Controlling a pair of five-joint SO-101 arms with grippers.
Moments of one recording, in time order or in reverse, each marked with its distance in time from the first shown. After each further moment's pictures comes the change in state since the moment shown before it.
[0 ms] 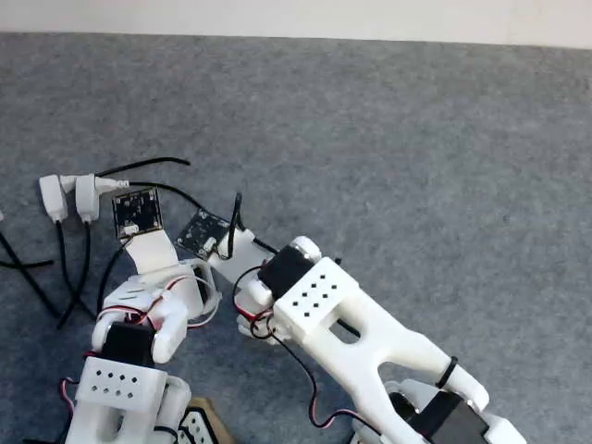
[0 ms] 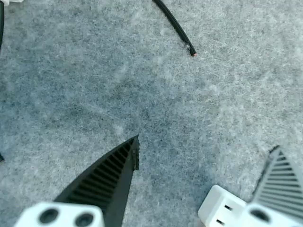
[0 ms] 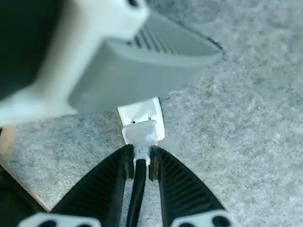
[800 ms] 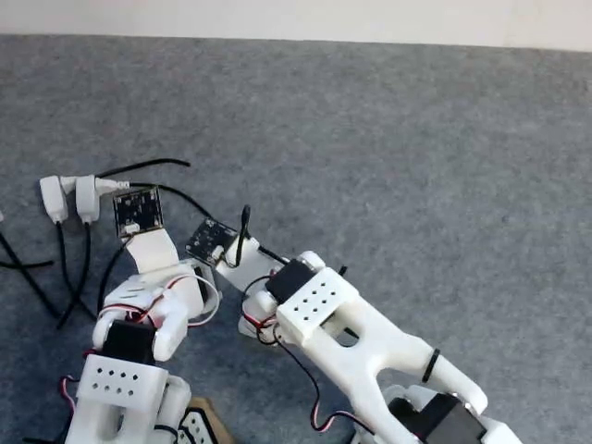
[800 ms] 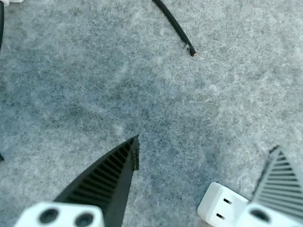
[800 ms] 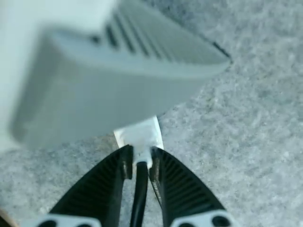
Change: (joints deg) left arm 0.0 0.0 0.0 0.0 0.0; right arm 2.7 10.5 11.3 -16.3 1.9
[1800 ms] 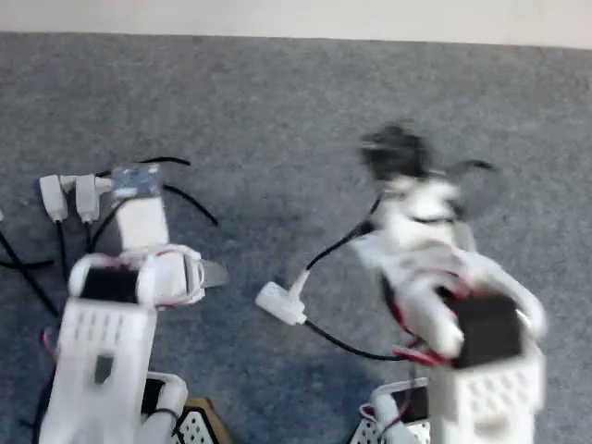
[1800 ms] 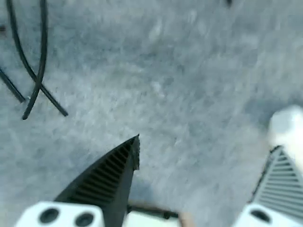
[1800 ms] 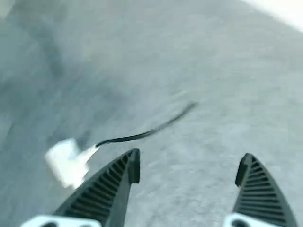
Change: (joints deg) left arm -5.2 28.3 -30.2 26.3 -11.8; right arm 36.7 -43.7 -27.7 28.7 -0.9
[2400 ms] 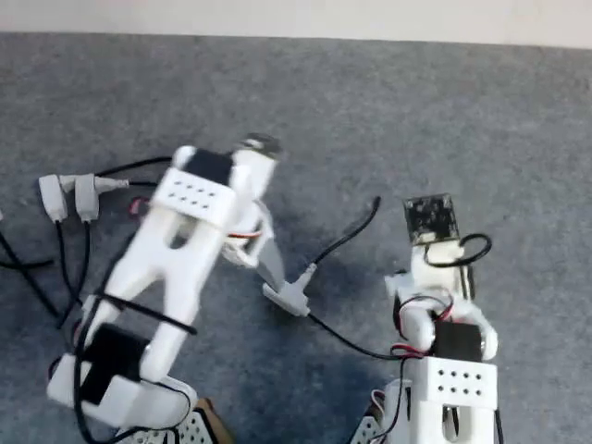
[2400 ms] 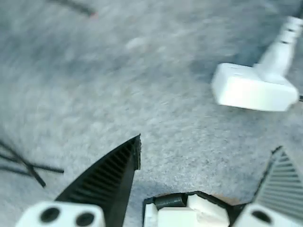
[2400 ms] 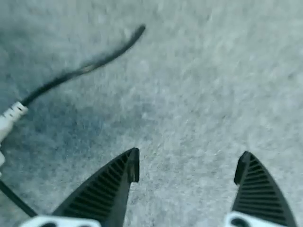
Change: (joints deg) left arm 16.6 45.7 -35.6 9.2 -23.2; right arm 13.2 -15.7 59.0 -32.3 1.5
